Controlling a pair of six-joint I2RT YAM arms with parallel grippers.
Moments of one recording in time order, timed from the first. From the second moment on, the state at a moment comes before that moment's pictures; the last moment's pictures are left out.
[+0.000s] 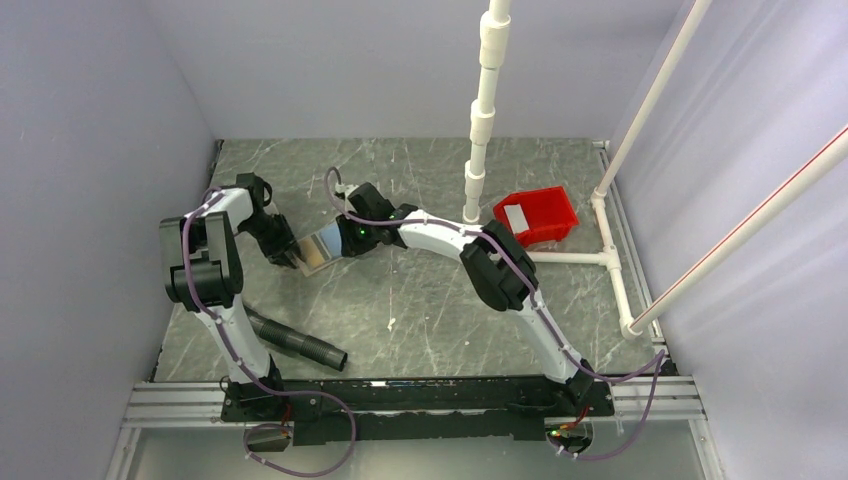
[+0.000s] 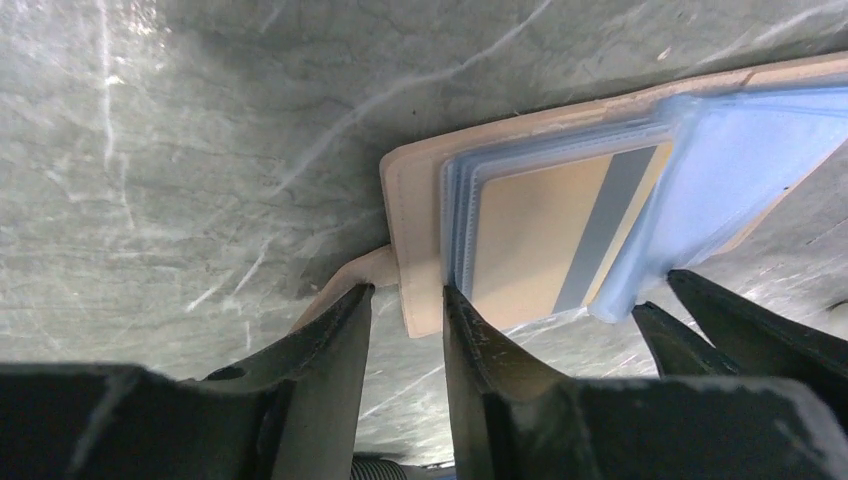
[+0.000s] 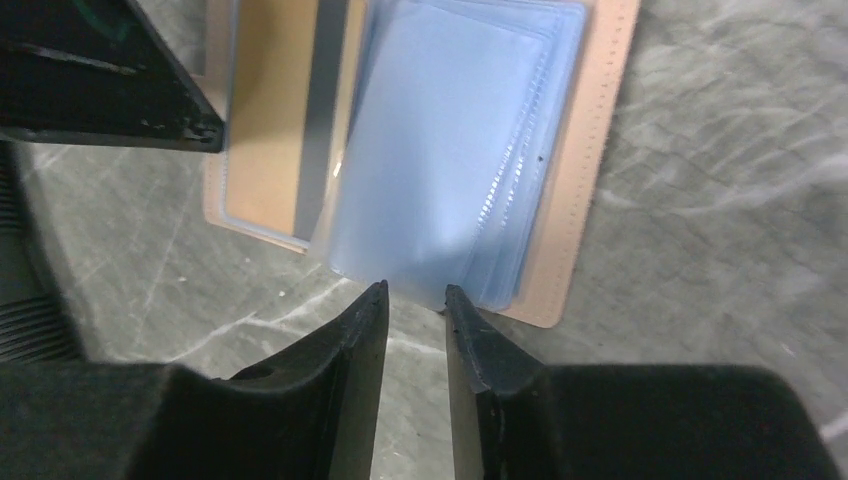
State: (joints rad) left arm 0.15 1.92 1.28 -0.83 0.26 -0.38; right arm 0.85 2.38 1.86 -0.24 -0.24 0.37
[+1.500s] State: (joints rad) left arm 0.12 1.91 1.29 -0.76 0.23 -0.37; right arm 0.83 2.56 2.10 -0.18 -0.55 0.52
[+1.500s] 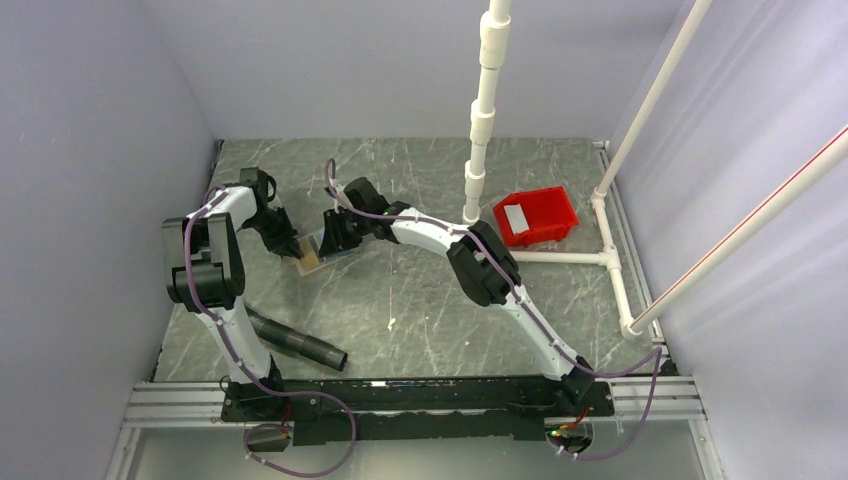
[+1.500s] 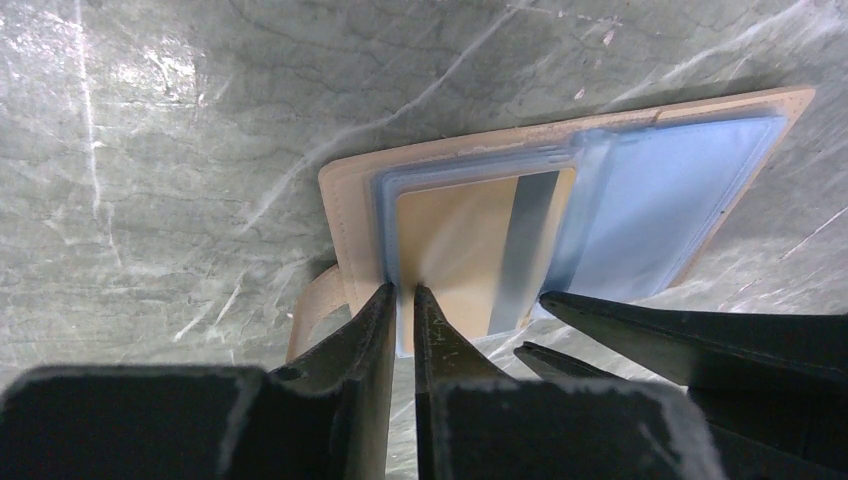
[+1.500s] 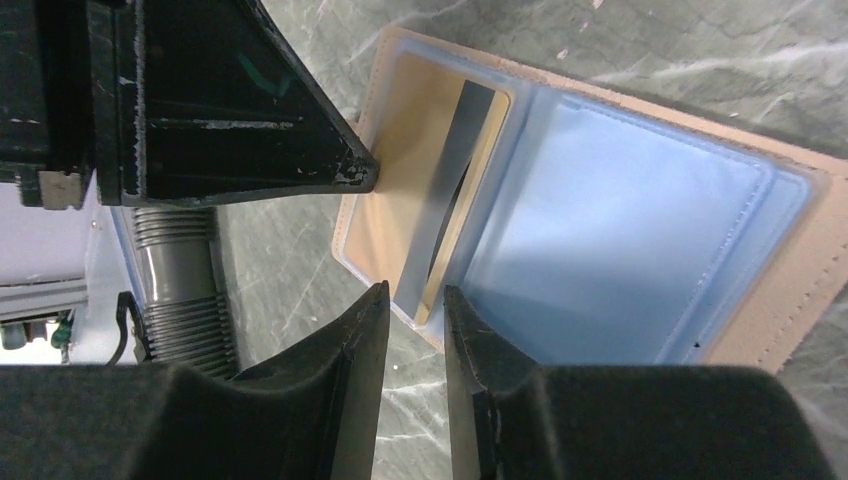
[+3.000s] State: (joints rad) left arm 0.13 1.83 1.24 -0.75 0.20 -0.36; right arm 0.85 2.33 1.92 -0.38 -0.45 0.33
